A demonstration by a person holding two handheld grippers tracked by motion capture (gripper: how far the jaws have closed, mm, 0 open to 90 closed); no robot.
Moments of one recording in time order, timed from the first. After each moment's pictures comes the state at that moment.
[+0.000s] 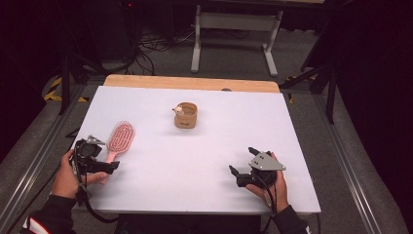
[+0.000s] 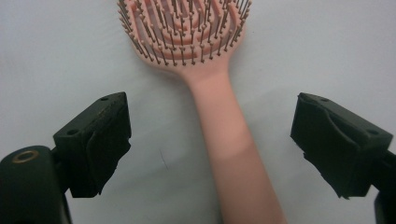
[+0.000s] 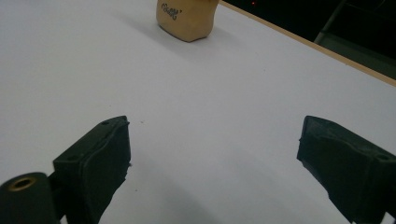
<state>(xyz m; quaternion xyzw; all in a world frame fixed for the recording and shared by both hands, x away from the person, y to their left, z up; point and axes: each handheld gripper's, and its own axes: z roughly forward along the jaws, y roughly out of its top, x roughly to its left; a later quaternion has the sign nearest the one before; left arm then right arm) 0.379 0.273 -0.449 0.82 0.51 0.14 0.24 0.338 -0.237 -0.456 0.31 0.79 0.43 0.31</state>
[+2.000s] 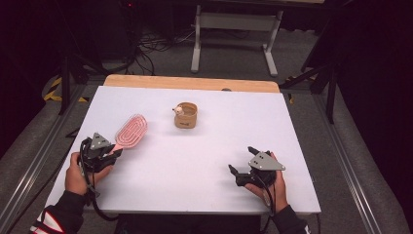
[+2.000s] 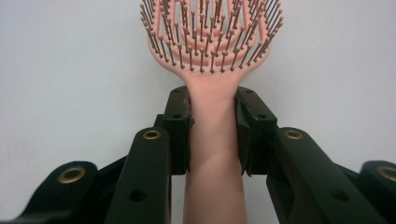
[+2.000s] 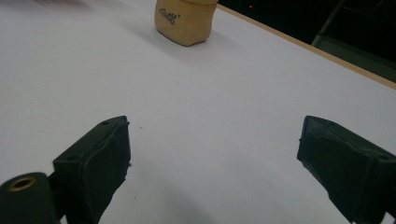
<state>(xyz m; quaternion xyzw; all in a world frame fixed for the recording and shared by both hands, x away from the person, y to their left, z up) 0.372 0.254 -0.444 0.81 0.43 0.24 0.33 0.339 -0.236 -0.456 0.31 0.78 0.44 0.32</state>
